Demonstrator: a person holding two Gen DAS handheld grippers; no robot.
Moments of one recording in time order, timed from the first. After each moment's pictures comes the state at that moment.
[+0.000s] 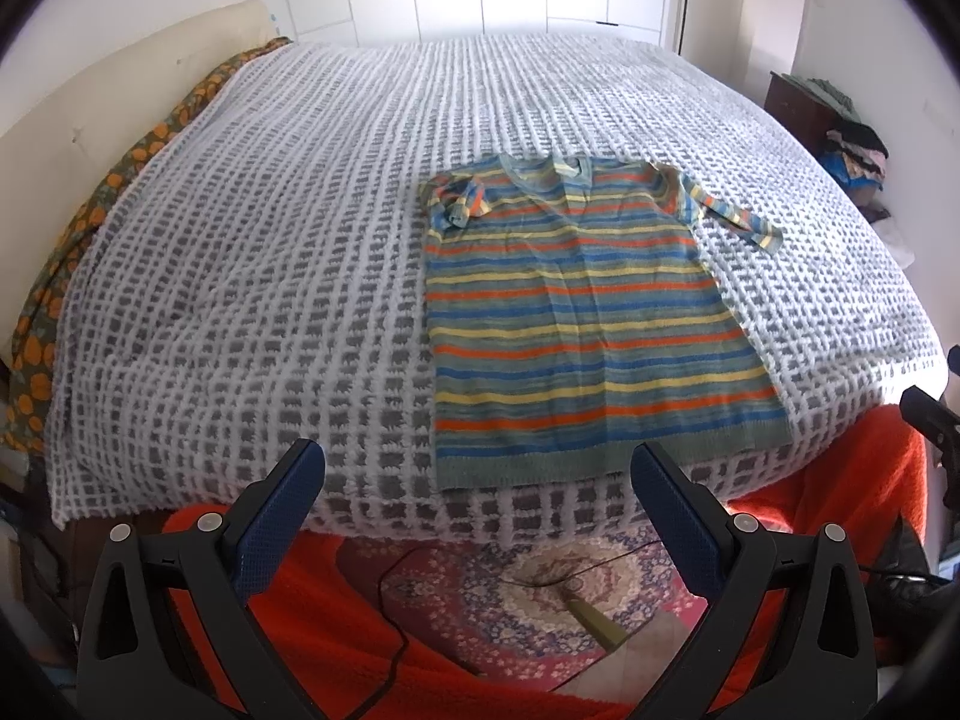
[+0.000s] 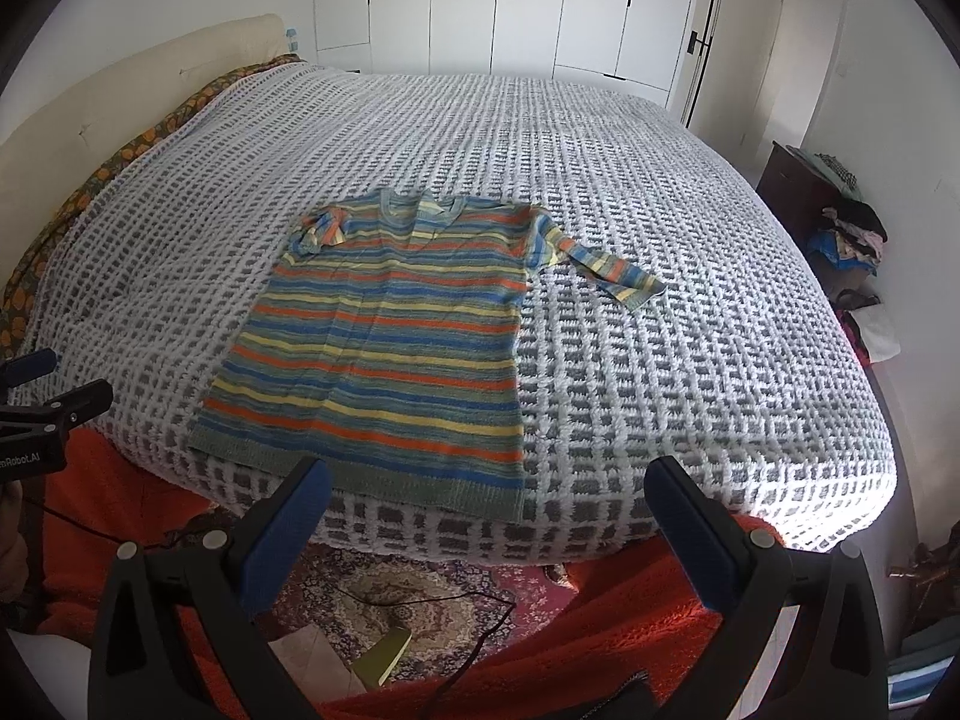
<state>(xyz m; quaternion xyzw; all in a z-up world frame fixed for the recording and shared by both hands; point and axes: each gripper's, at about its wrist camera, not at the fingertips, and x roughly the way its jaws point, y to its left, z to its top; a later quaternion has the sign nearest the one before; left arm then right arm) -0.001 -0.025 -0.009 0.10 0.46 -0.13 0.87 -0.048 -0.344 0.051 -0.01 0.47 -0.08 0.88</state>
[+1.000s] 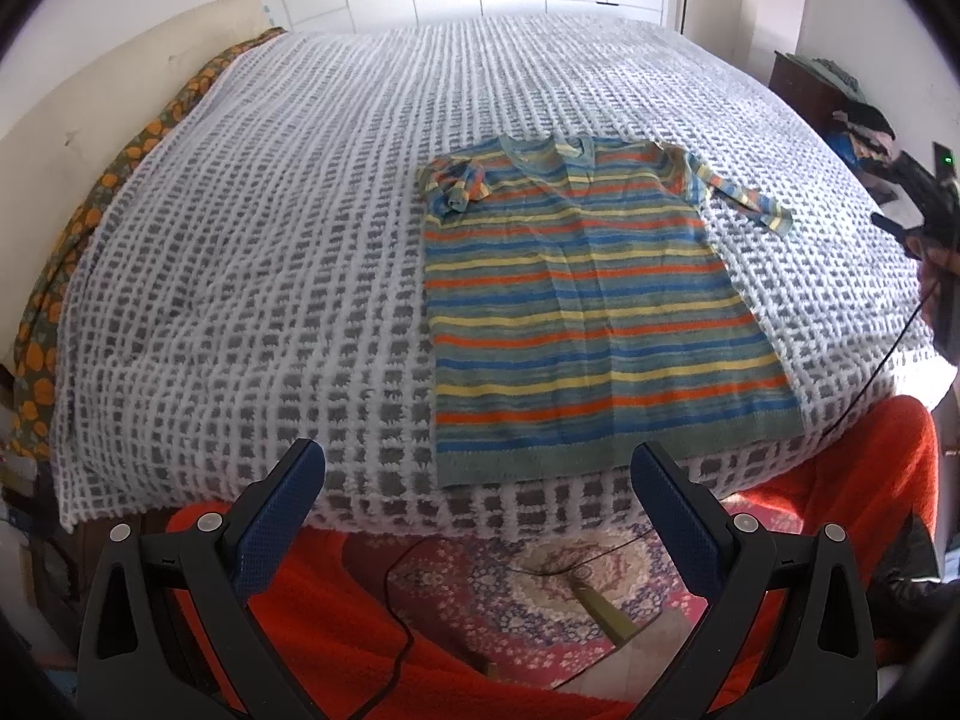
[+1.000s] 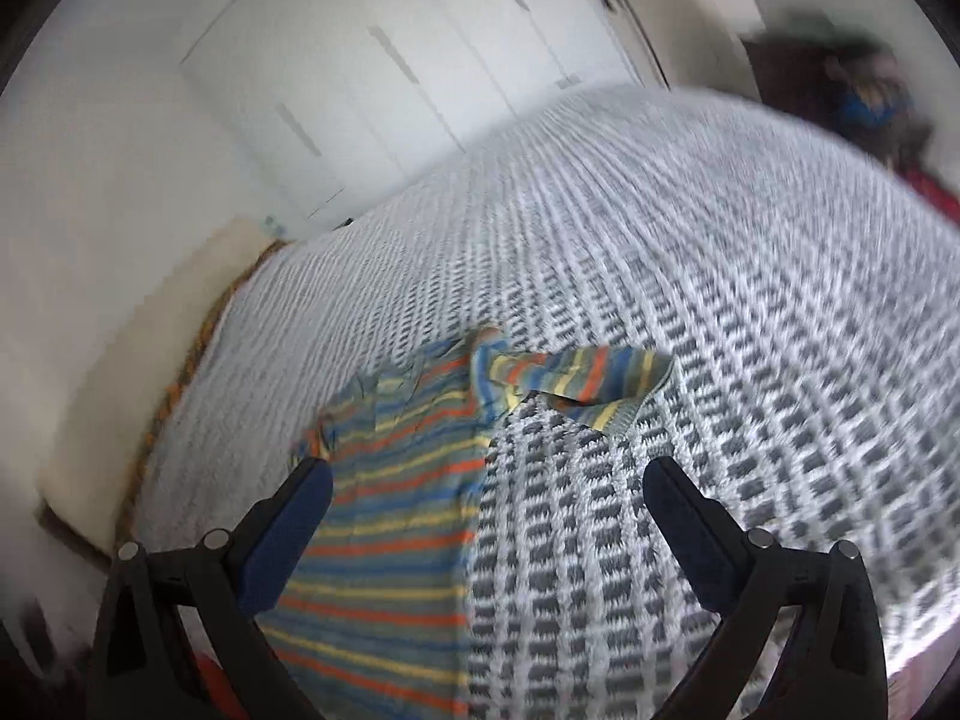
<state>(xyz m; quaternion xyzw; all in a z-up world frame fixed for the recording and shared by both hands) 0.008 -0.036 -0.019 0.12 0.48 -0.12 0.86 0.100 -0.627 -0.021 0.34 0.36 -0.01 0.87</state>
